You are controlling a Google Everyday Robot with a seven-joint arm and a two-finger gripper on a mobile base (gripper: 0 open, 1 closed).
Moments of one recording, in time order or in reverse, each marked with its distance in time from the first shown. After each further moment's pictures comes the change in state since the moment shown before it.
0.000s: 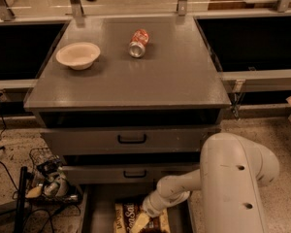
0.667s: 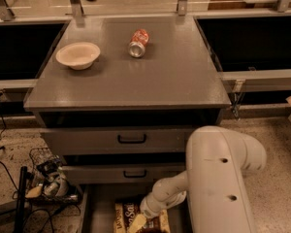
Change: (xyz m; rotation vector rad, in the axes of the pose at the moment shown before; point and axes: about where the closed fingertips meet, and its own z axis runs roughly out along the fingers) arm 0.000 -0.003 0.007 0.071 0.024 0.030
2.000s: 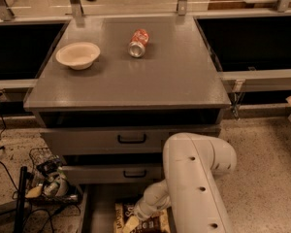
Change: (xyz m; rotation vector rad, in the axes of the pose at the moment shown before) arm -0.003 -0.017 0.075 0.032 0.015 0.046
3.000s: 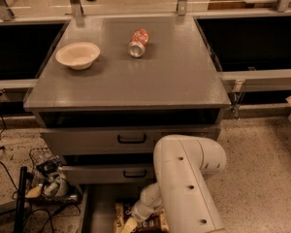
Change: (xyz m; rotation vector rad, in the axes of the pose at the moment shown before) arm 0.006 0.002 0.023 -0.013 0.043 -0.002
